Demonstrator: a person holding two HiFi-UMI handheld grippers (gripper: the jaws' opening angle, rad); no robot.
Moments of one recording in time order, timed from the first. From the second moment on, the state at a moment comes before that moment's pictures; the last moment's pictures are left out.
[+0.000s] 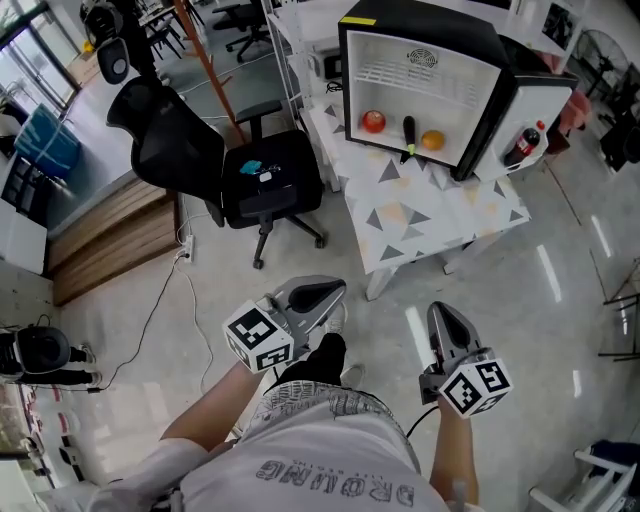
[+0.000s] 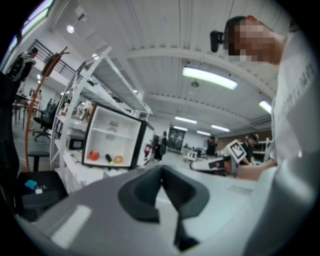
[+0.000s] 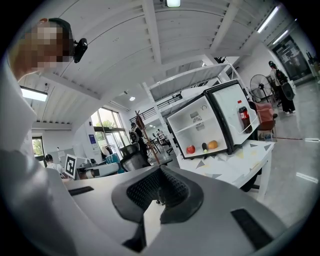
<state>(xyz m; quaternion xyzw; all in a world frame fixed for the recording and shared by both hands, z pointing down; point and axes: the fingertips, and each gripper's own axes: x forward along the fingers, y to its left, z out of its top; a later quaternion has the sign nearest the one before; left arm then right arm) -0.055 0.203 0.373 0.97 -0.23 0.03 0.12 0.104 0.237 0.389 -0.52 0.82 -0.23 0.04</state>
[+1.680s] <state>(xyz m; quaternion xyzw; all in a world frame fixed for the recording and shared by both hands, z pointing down) -0.060 -0.110 0.405 0.97 -0.20 0.04 0.14 0.095 -0.050 0.393 -0.57 0.78 -0.24 0.02</state>
